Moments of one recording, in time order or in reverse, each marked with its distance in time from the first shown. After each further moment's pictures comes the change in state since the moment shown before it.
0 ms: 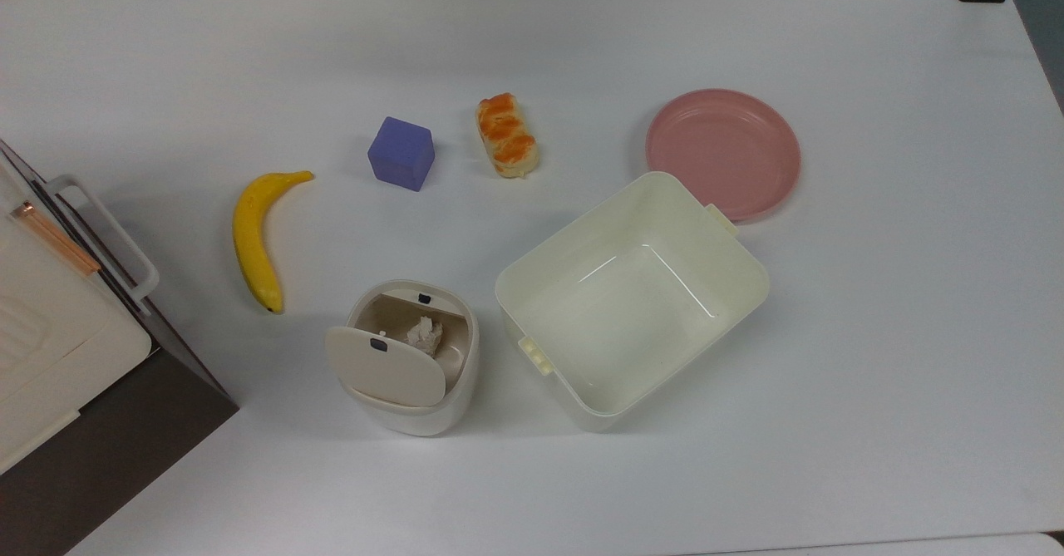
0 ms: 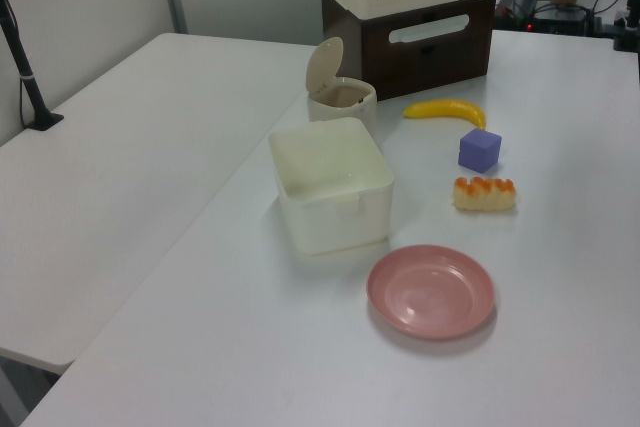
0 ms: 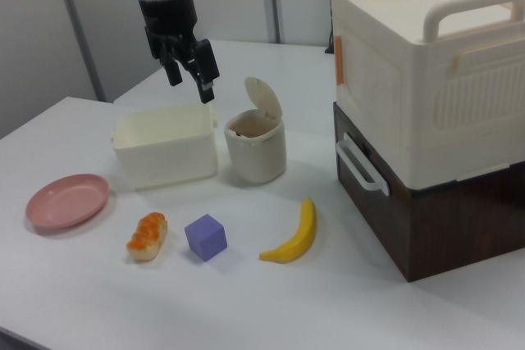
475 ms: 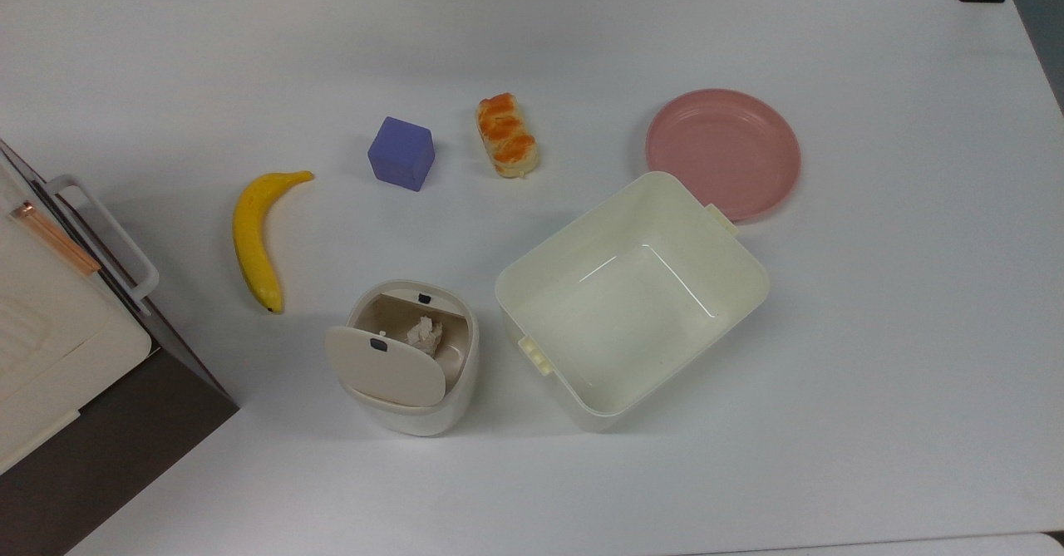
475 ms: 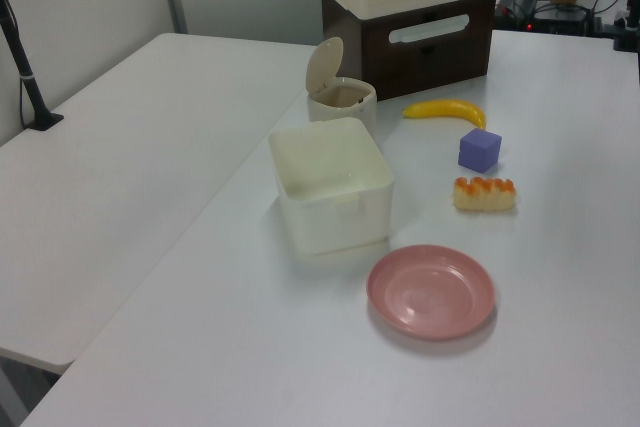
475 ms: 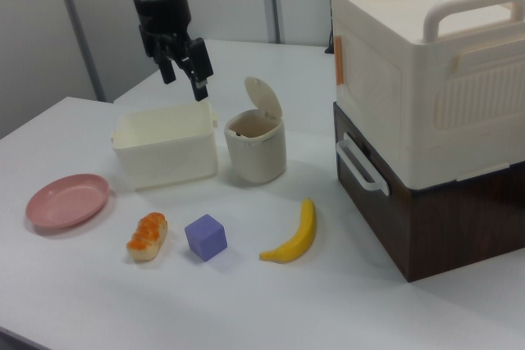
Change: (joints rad) arm 0.016 0.000 0.011 -0.001 0.010 0.001 0.008
